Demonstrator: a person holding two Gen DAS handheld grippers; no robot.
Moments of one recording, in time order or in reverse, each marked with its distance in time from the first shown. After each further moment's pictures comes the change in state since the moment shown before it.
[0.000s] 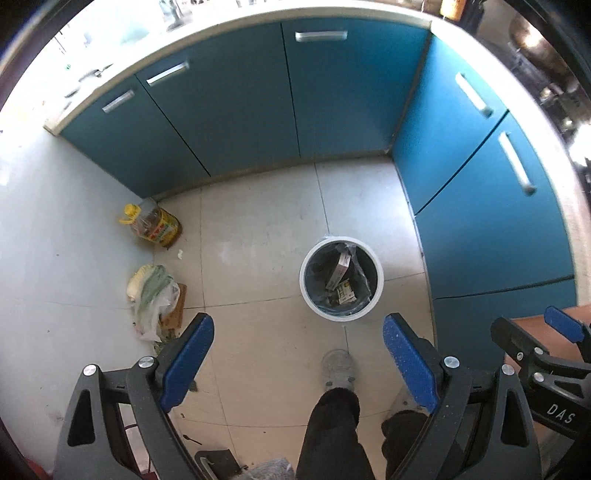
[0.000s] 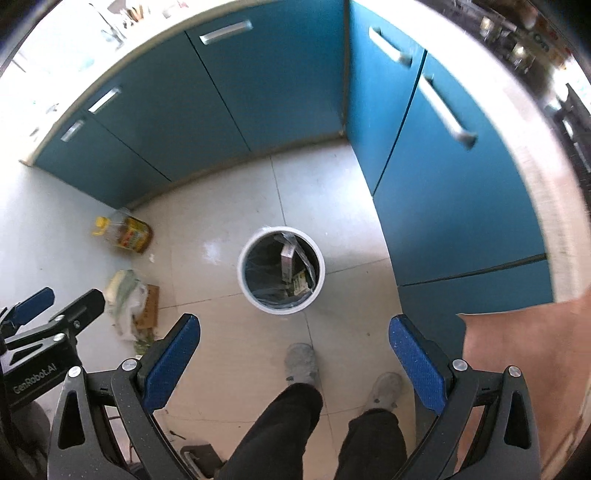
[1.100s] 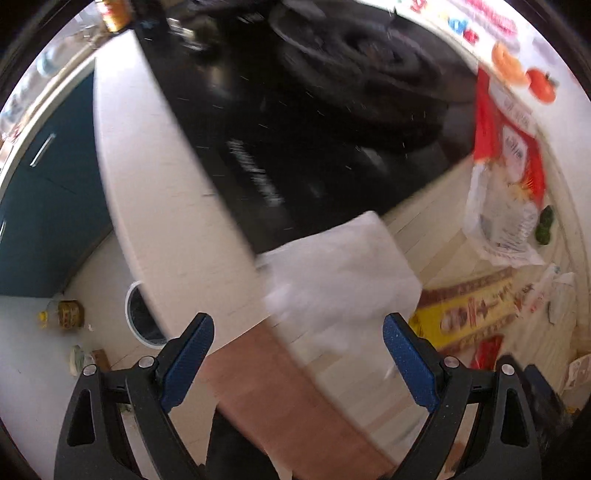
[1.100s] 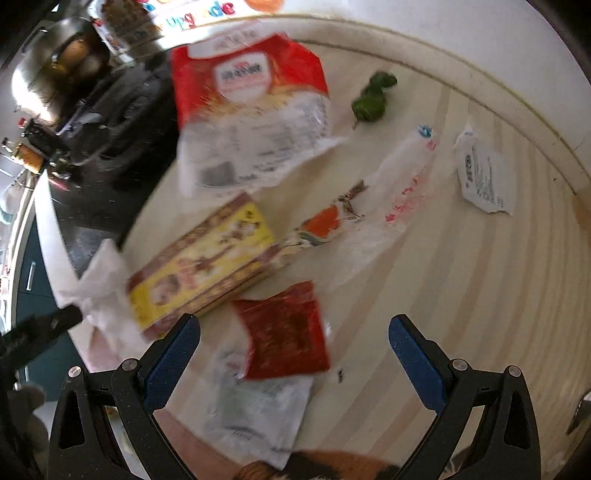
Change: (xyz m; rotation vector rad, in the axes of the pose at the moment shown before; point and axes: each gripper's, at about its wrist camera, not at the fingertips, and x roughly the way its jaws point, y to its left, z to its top) left arm -0.071 -0.531 0.009 0.456 0.110 -0.195; right arm -0.132 -0.552 -0.156 0.798 -0.115 -0.148
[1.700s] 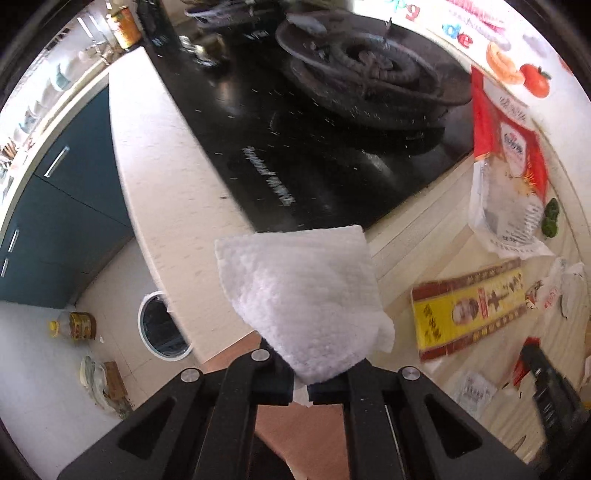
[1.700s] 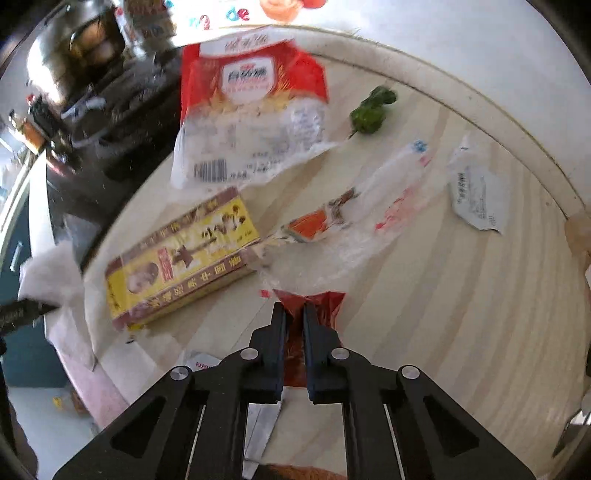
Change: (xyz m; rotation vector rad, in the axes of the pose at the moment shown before) left arm -0.033 0.016 -0.033 0.009 -0.109 0.062; right arm -0.001 -0.007 -0.018 -0.071 -0.111 -0.077
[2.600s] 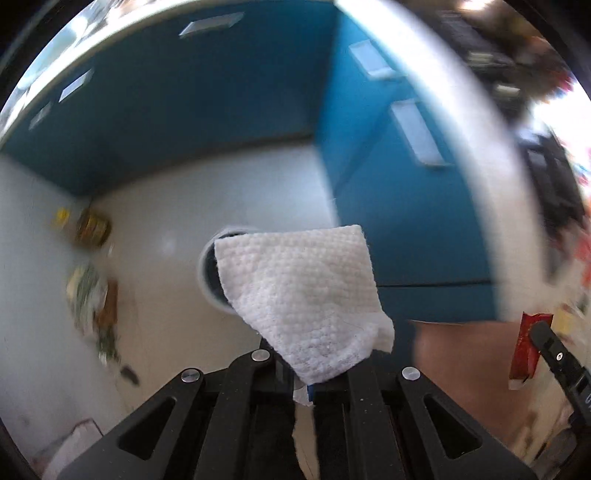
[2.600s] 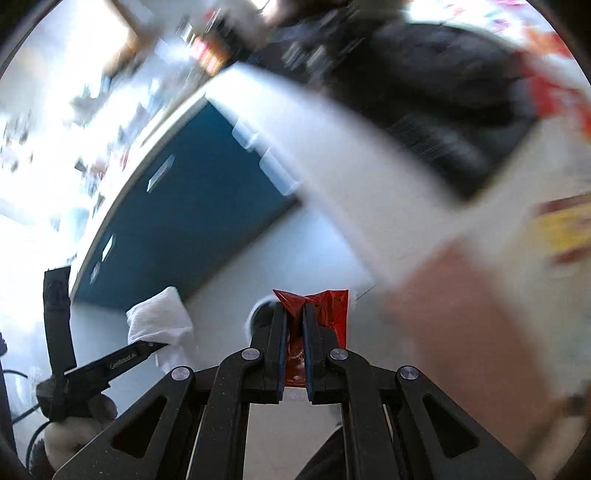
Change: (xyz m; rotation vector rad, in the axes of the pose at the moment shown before) left arm 0.050 0.348 -0.128 -0.438 0.082 -0.022; right arm -0.020 0.352 -0.124 -0.301 0.119 0.459
